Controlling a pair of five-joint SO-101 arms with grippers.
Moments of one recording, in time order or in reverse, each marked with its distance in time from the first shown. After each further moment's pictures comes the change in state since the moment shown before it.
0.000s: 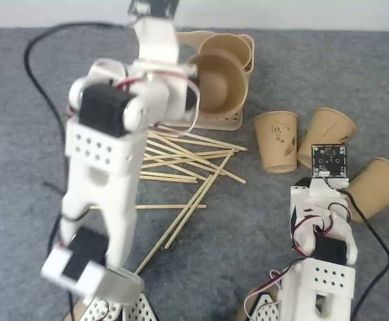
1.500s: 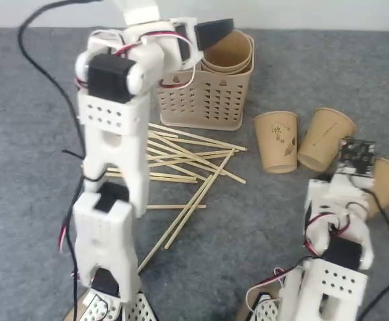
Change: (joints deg) left arm -6.6 25.9 -34.8 0.0 10.4; right arm 7.5 0.1 -12.7 9.0 -2.8
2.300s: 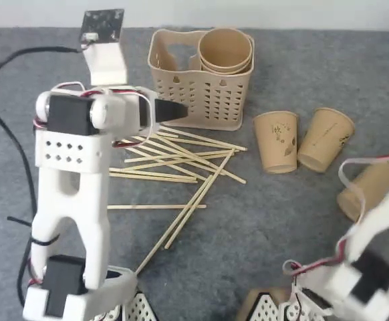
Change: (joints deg) left arm -8.9 -39.6 65.6 0.0 -10.9; right arm 21.1 74.8 -72.4 20.6 25.4
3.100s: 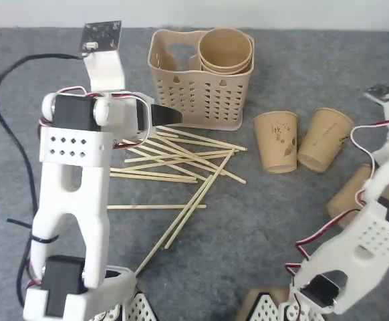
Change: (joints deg) left arm -1.6 -0.1 7.9 -4.2 -0.3; right arm -5.1 32.9 -30.0 27.3 26.2
